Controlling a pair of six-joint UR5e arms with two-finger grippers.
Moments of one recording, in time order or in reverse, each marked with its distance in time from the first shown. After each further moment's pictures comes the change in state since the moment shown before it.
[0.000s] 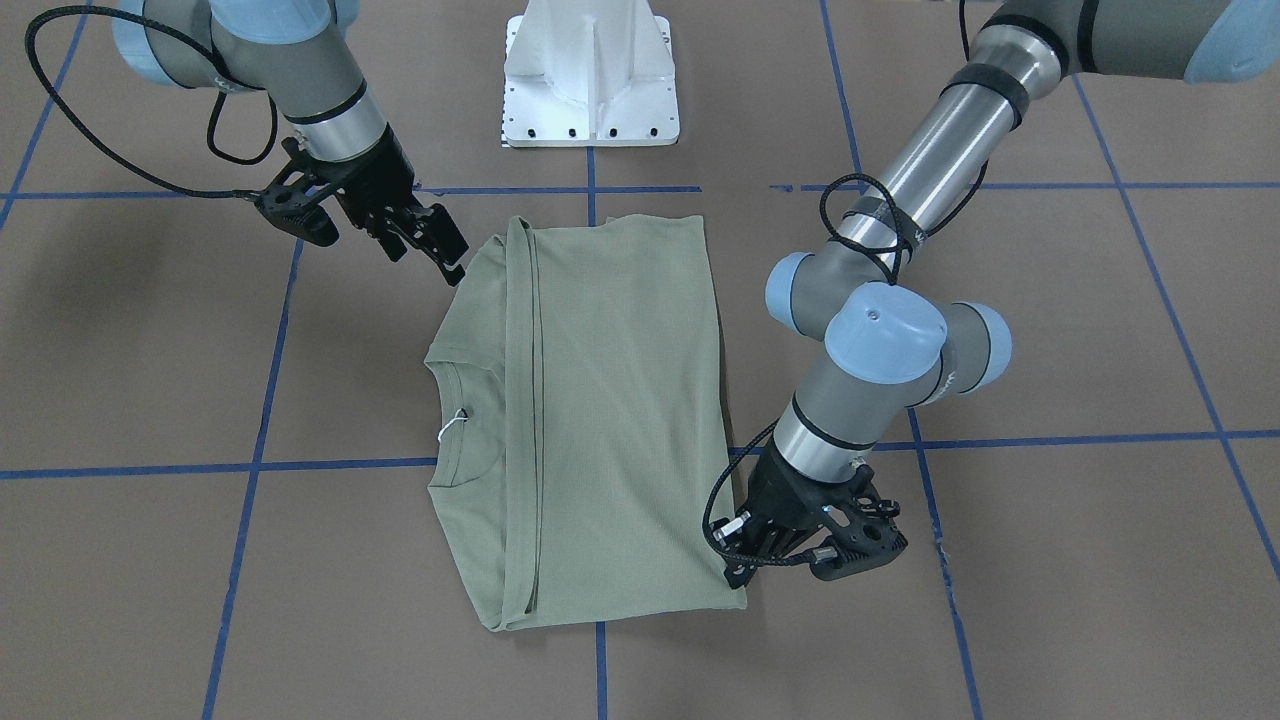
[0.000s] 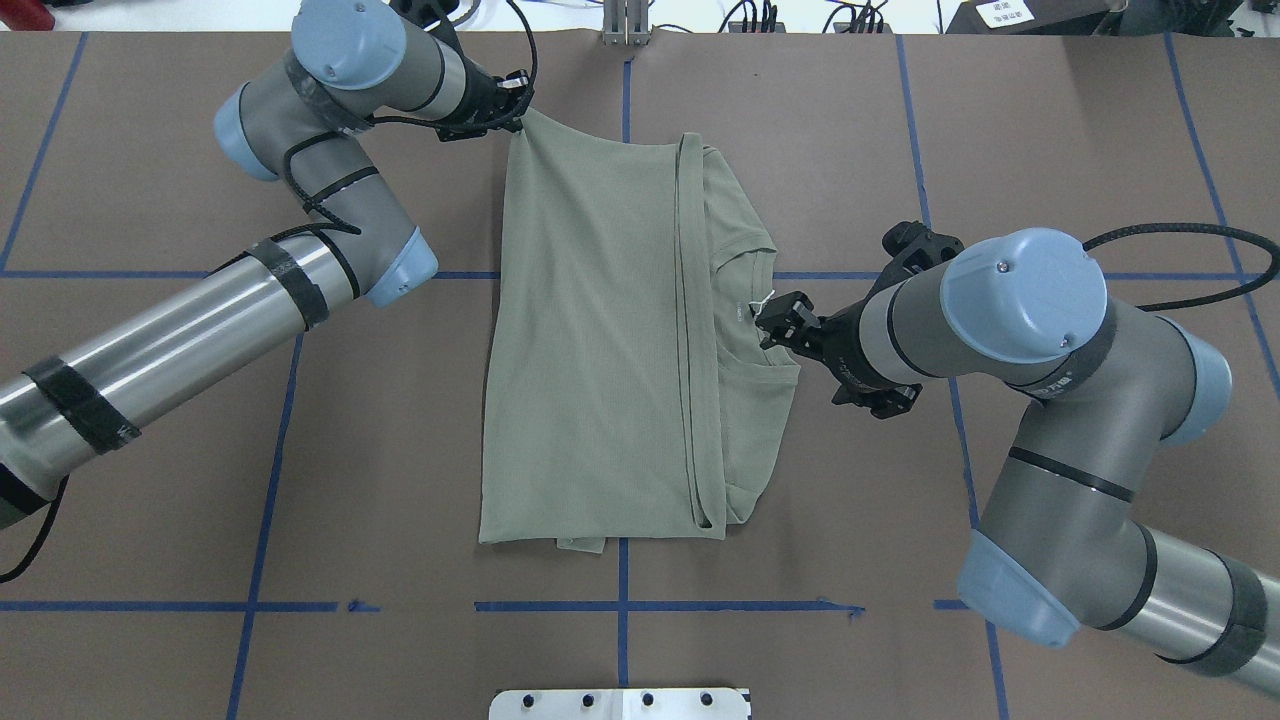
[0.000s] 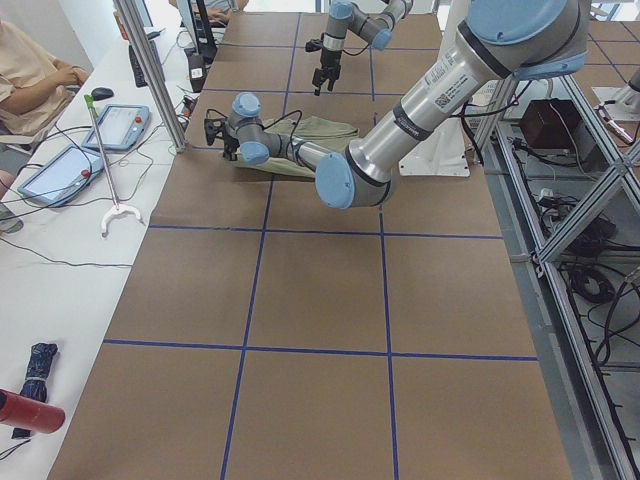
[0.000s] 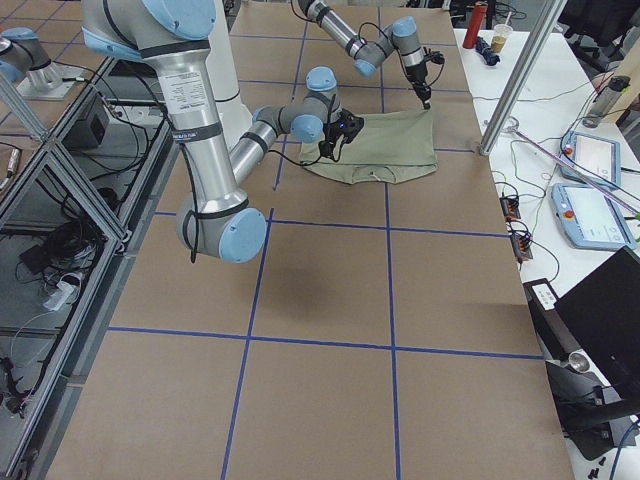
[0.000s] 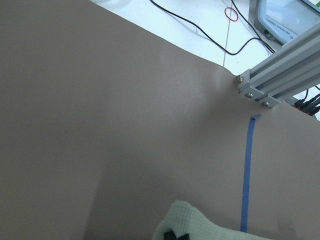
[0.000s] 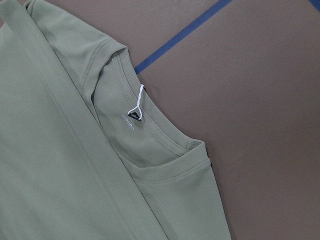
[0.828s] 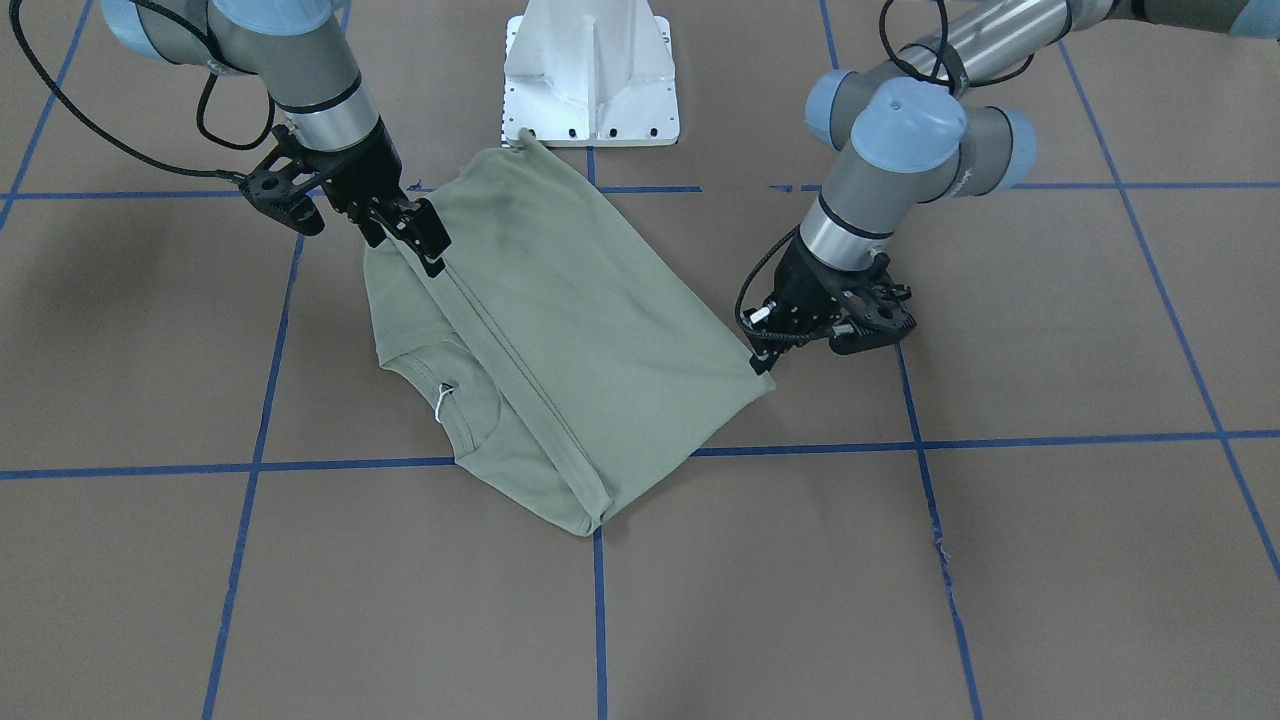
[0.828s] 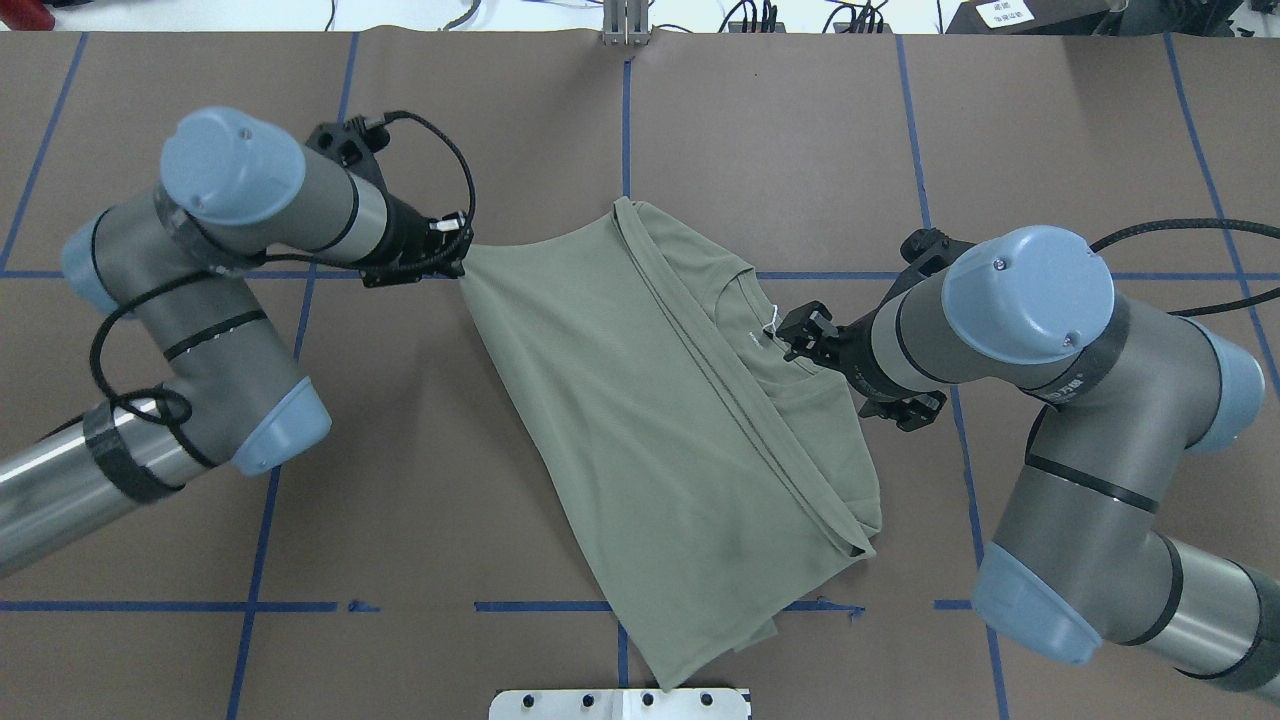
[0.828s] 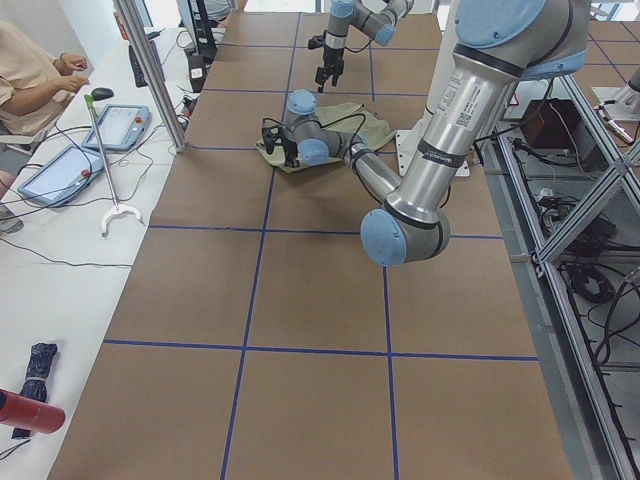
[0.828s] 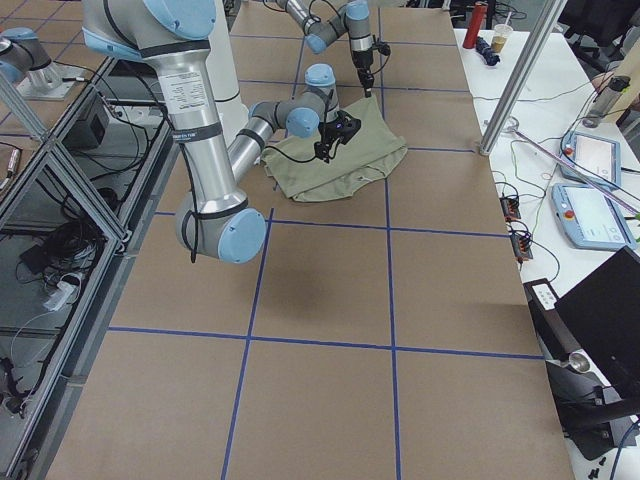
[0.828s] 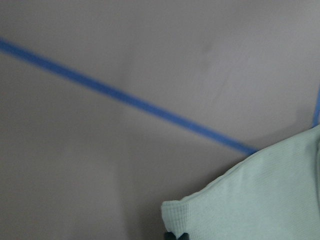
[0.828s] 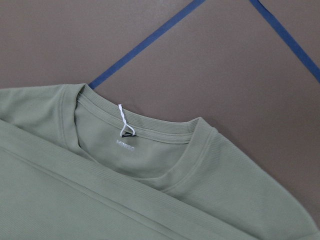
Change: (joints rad) left arm 0.082 0.372 -0.703 0.422 -0.093 -0.096; right arm -0.001 -0.008 0.060 -0.154 0.002 0.000
